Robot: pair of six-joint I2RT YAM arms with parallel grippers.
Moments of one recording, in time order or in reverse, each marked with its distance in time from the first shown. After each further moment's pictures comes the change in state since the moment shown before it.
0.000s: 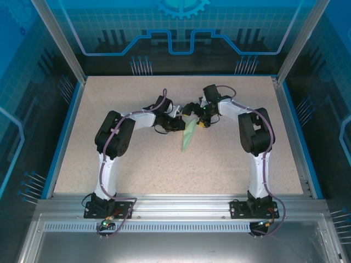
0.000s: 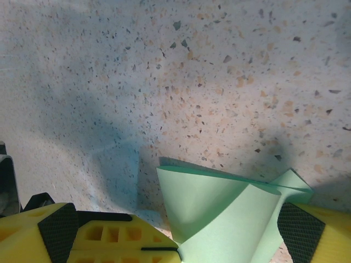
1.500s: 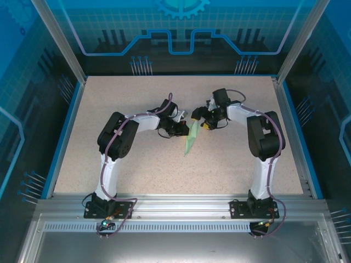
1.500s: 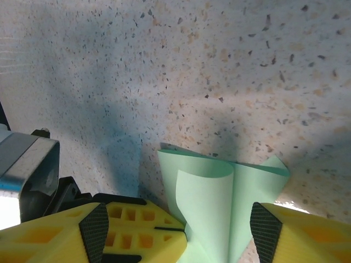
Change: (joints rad) left arm -0.050 0.002 -0.013 -0.029 0.000 0.001; right arm -0.058 -0.118 -0.175 0.054 -0.056 -0.028
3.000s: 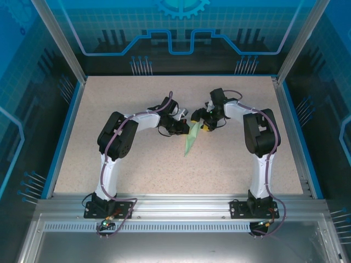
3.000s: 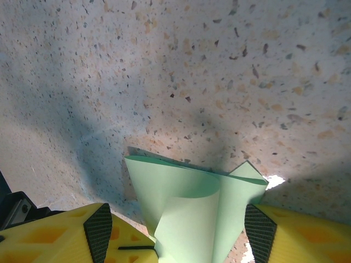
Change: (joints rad) left arm 0.000 0.000 0.050 -0.071 0.000 0.008; right arm 0.008 0.074 0.085 -0.125 0.030 -0.023
